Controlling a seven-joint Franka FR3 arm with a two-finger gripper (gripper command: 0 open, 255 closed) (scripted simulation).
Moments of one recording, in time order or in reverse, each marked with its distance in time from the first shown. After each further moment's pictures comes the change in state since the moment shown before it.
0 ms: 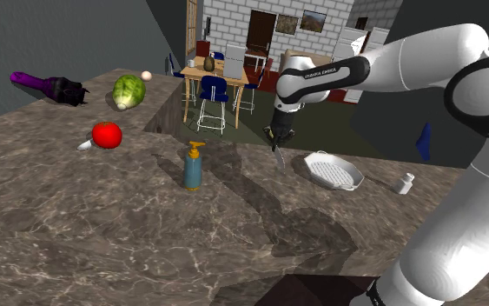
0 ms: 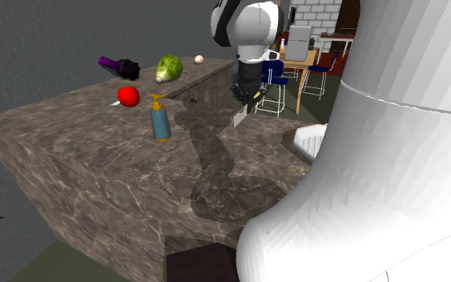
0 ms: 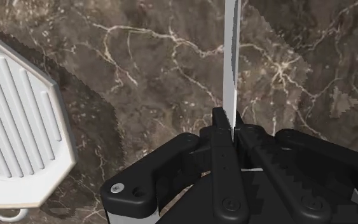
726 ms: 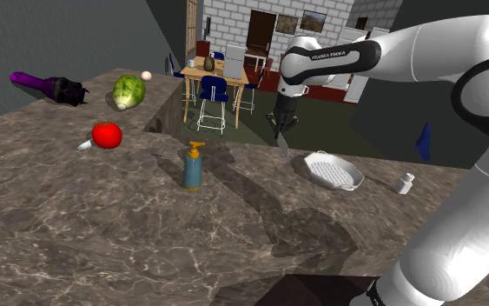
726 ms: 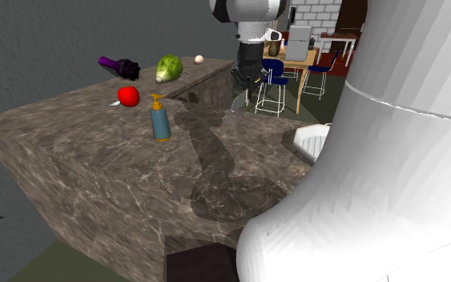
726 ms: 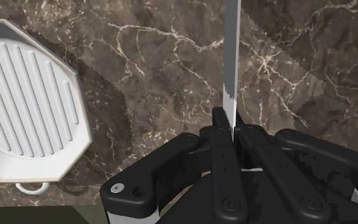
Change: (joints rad) arm 0.001 -0.029 0.001 0.108 0.000 -0.137 0.003
